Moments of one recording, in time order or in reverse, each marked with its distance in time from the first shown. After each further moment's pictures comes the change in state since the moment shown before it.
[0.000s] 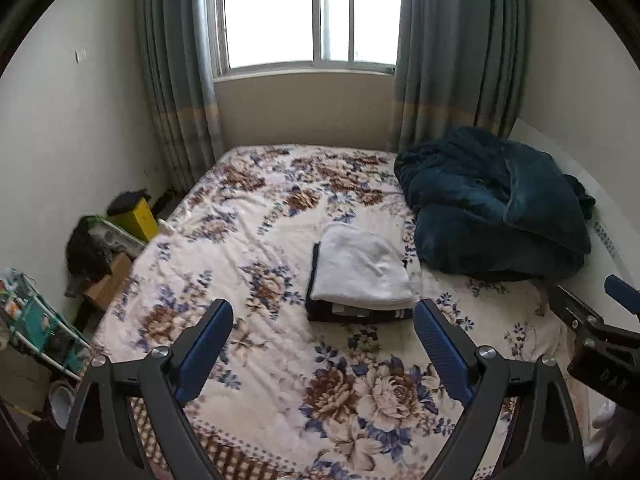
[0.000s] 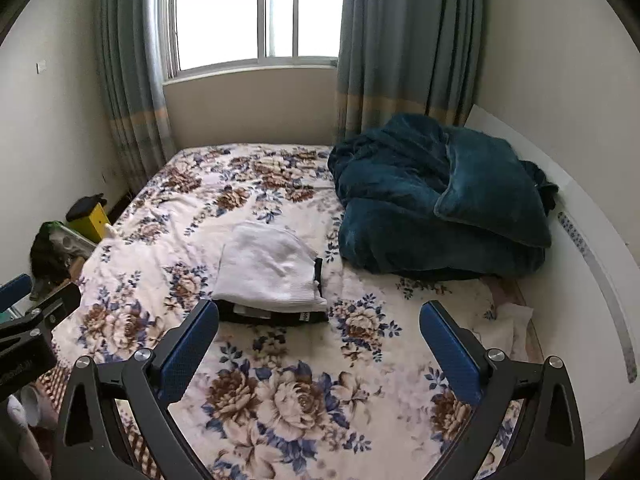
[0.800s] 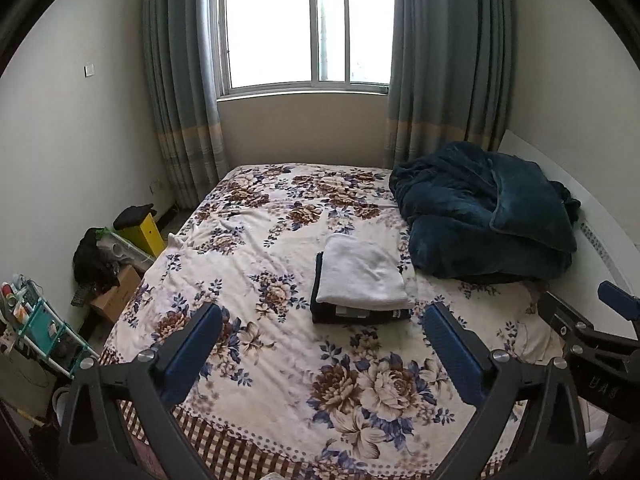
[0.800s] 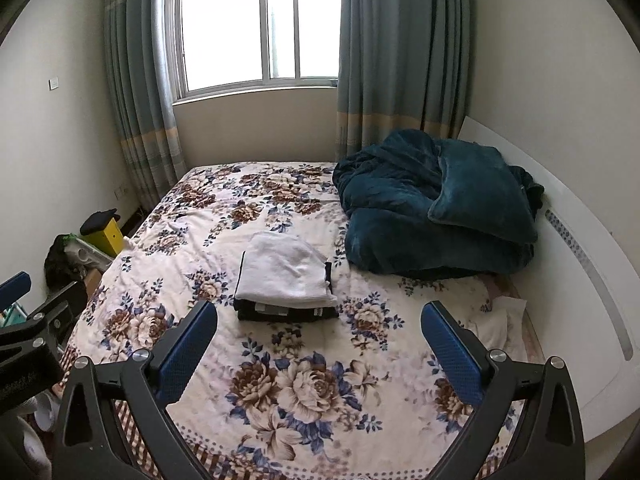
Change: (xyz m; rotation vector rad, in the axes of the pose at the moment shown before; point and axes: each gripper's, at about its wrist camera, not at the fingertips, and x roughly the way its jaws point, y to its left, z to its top) left arm -0.063 0.013 -0.024 0.009 -0.059 -0.014; right arm -0.093 0.006 -0.021 0.031 -0.031 0.016
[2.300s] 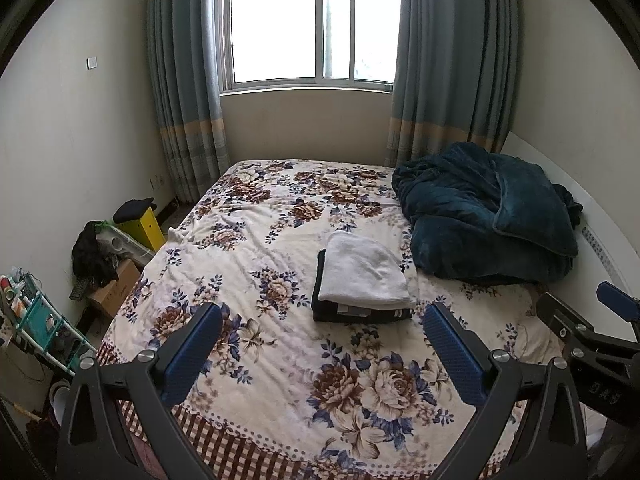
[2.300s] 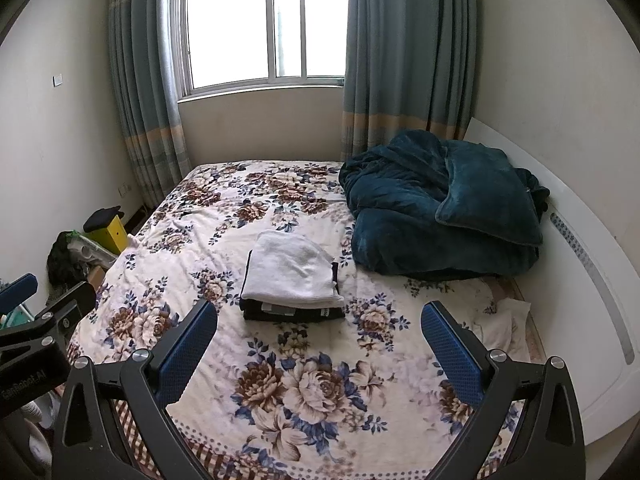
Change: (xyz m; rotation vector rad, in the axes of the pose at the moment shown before) left arm 0.003 0.010 0.002 -0.020 0.012 0.004; right arm 0.016 0.007 0.006 -0.025 0.004 0.023
